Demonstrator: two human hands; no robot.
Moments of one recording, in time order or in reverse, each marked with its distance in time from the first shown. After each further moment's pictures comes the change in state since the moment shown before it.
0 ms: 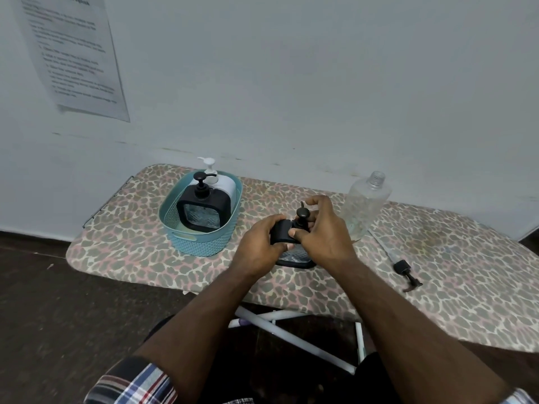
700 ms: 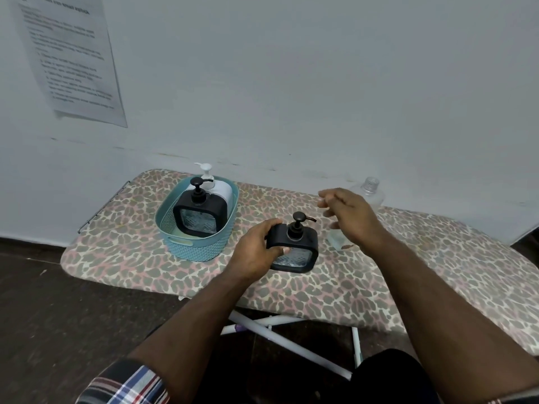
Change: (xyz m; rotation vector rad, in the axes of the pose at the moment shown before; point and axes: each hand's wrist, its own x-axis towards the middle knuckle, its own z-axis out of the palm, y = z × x) left_hand 0.002 0.000 -0.003 -0.086 -0.036 -0.042; right_hand 0.027 0.004 -0.063 0.066 -0.064 0.042
